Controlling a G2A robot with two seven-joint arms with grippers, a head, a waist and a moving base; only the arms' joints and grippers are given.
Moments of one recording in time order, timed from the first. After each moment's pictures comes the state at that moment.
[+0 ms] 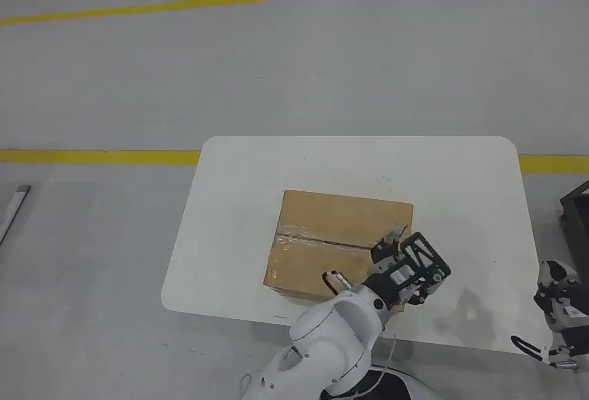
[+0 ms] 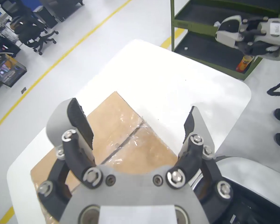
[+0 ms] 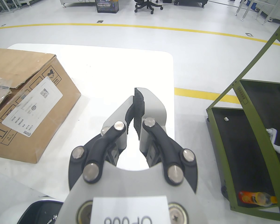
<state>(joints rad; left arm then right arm) 1.08 -1.46 -0.71 -1.88 1.65 -0.18 -0.67 -2.08 -1.17 1.81 -2.02 -1.09 -0.02 -0.18</state>
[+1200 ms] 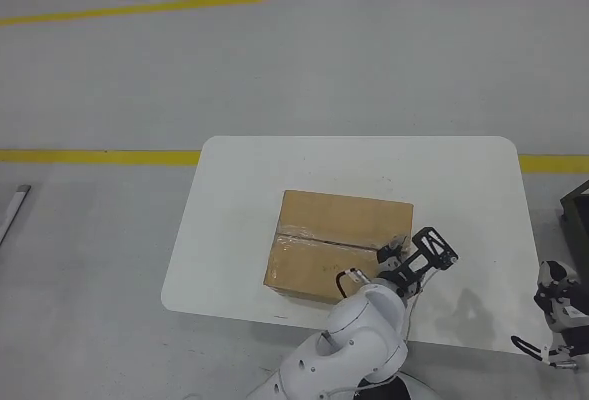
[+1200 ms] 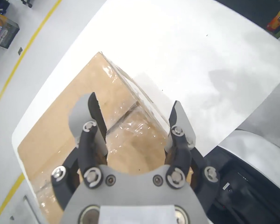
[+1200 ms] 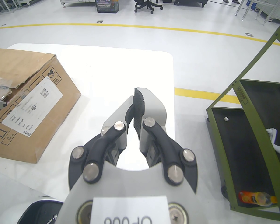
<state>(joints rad) 0.97 -1.55 -0.61 -1.70 1.72 -0.05 -0.95 -2.08 -1.17 1.81 -2.02 -1.09 -0.02 -0.18</state>
